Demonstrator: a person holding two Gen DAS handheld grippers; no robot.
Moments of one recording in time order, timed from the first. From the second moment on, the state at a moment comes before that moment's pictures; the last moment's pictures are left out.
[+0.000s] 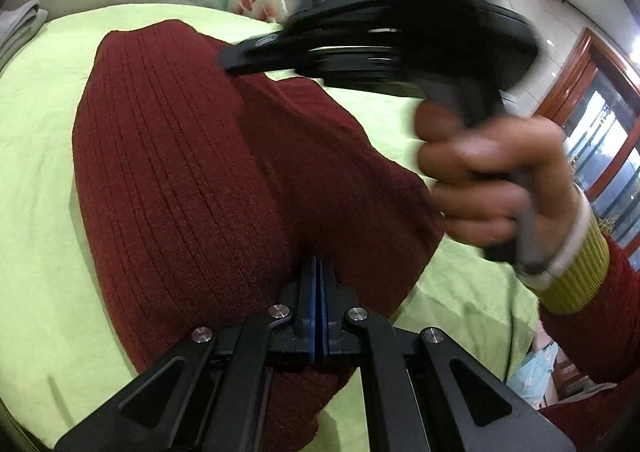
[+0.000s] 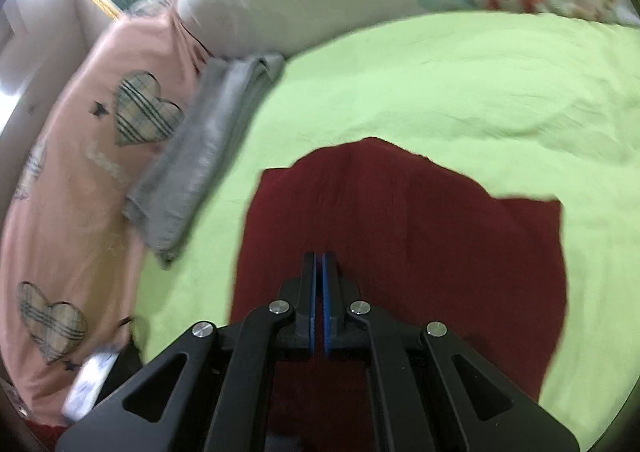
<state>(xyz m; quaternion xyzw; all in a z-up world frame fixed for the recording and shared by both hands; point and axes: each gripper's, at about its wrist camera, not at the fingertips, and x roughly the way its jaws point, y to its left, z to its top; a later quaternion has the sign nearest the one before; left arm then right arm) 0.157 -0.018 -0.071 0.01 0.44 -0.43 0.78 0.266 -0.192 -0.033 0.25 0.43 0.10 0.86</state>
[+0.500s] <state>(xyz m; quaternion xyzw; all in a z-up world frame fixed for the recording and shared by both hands) 0.124 -0.008 -0.041 0.01 0.42 -0.40 0.81 0.224 -0.230 -0.040 0.32 0.40 0.07 0.85</state>
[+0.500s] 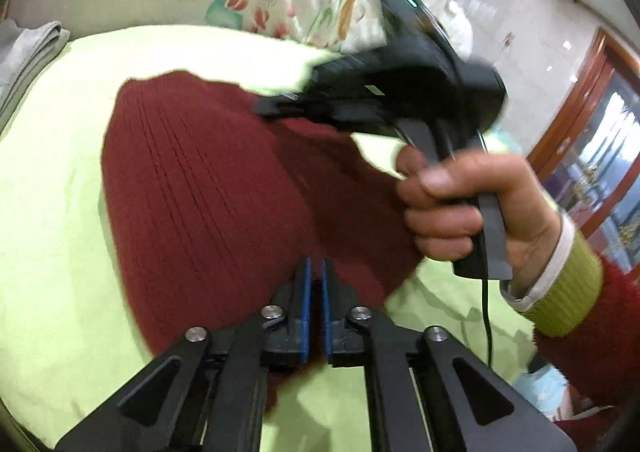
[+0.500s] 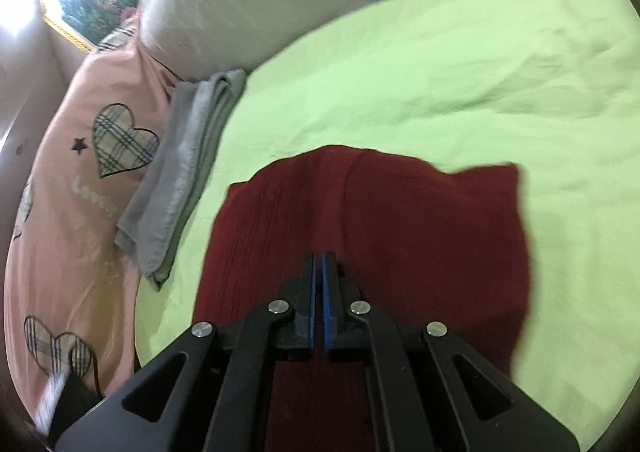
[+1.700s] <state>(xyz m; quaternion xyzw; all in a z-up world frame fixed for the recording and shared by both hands) 0.150 0.038 0.003 -0.03 0.40 -0.30 0.86 0.169 -0.245 -0.043 0.30 0.39 0.01 0.87</state>
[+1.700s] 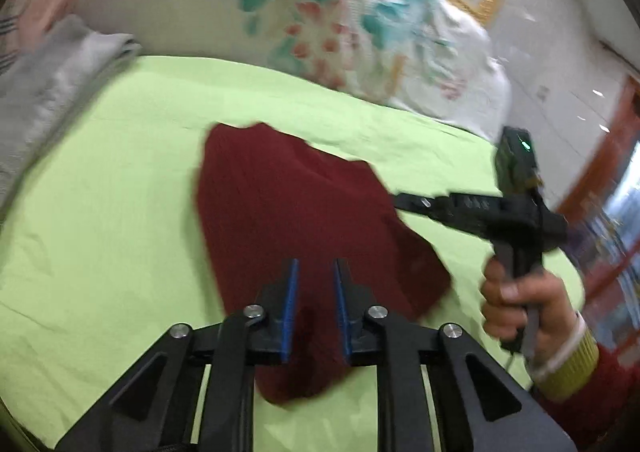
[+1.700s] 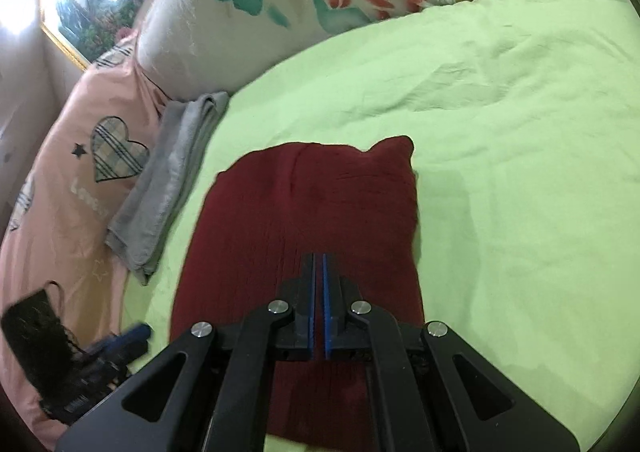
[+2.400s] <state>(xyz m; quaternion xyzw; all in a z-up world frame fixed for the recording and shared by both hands) 0.171 0.011 -0.033 0.03 0.43 -0.24 0.87 0.147 -0.229 -0.039 0.26 0.39 -0.02 0.88</state>
